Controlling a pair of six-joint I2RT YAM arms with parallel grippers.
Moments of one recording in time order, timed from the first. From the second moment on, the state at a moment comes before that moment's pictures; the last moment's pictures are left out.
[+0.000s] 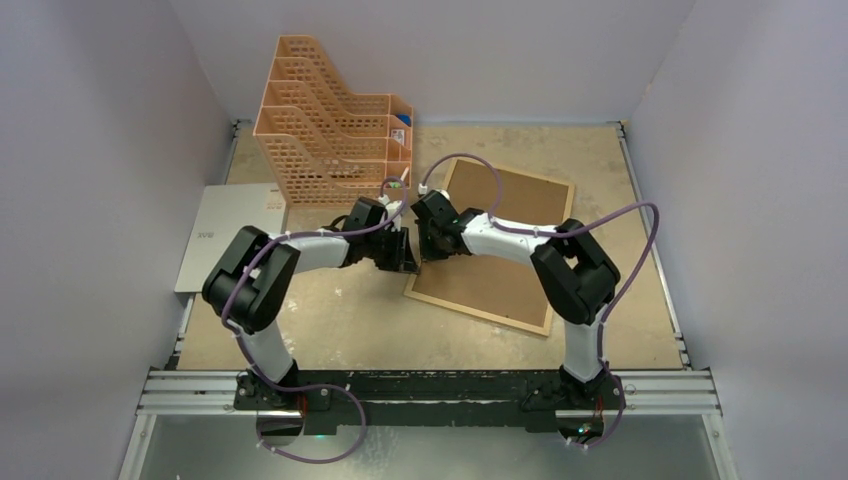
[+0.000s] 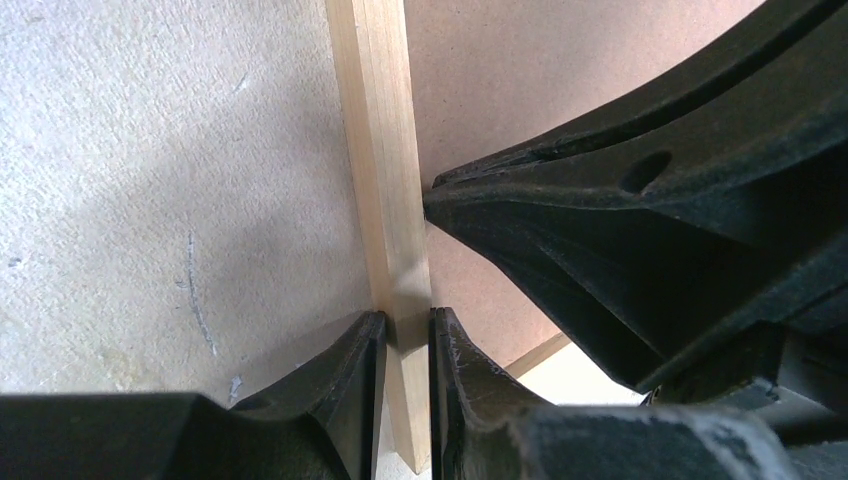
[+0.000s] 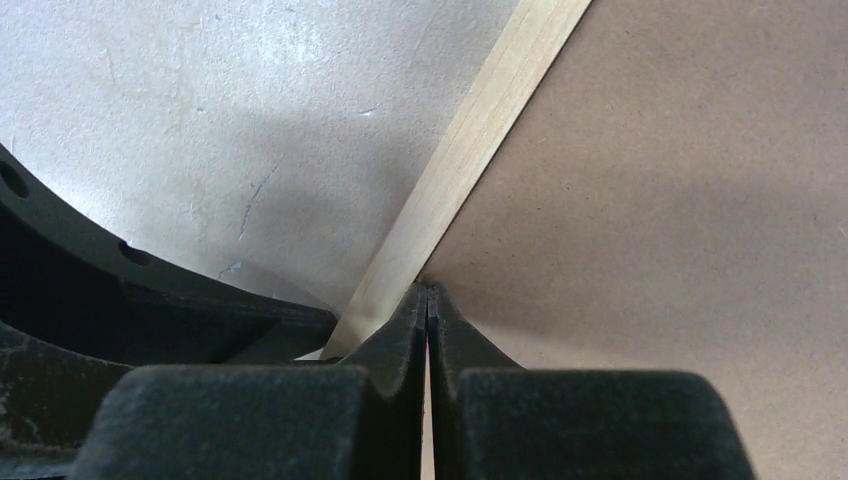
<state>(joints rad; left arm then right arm) -0.51 1.77 0.87 0.01 0.47 -0.43 0.76 1.94 1.28 -0.39 0.10 0.57</state>
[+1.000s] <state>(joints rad) -0.65 1.88 0.82 0.28 0.67 -0.56 0.66 1.75 1.17 -0.74 0.06 0.87</state>
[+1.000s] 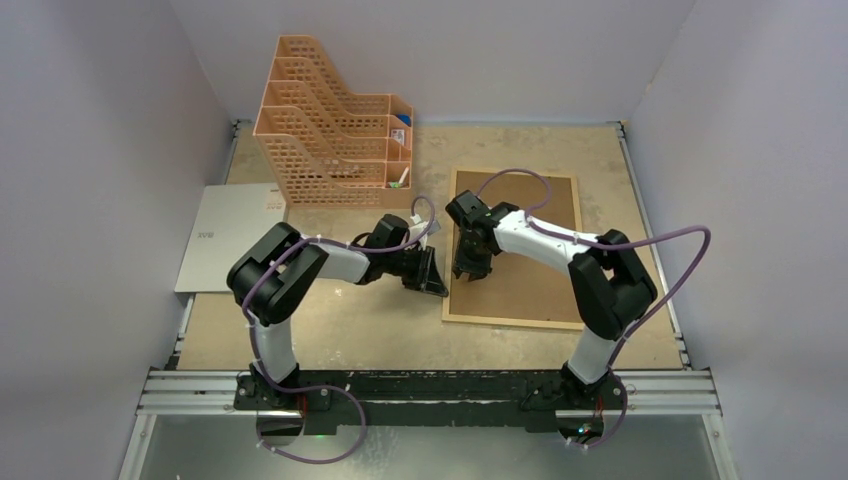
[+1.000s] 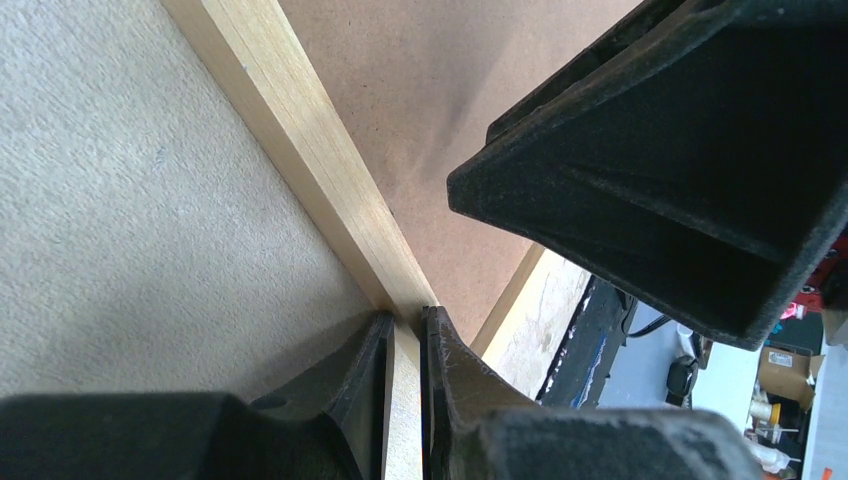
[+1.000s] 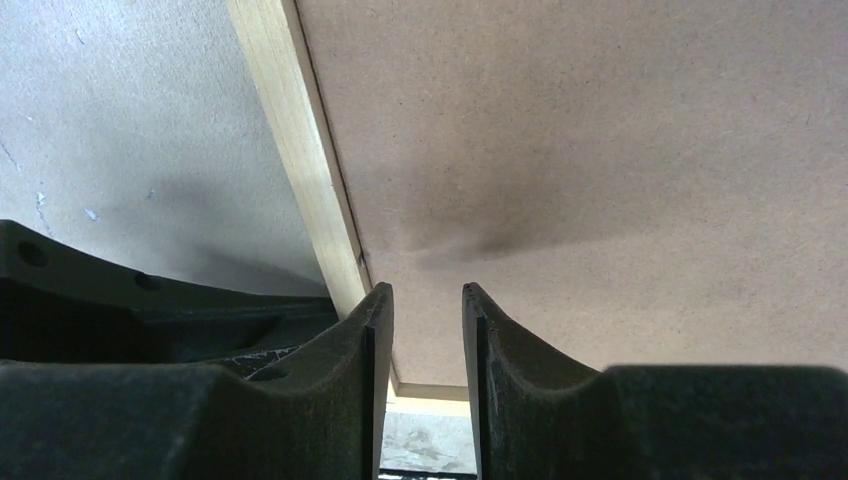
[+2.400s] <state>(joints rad) -0.66 1.88 0.85 0.22 0.65 -0.55 0.65 1.79 1.15 -0.66 0.02 0.76</state>
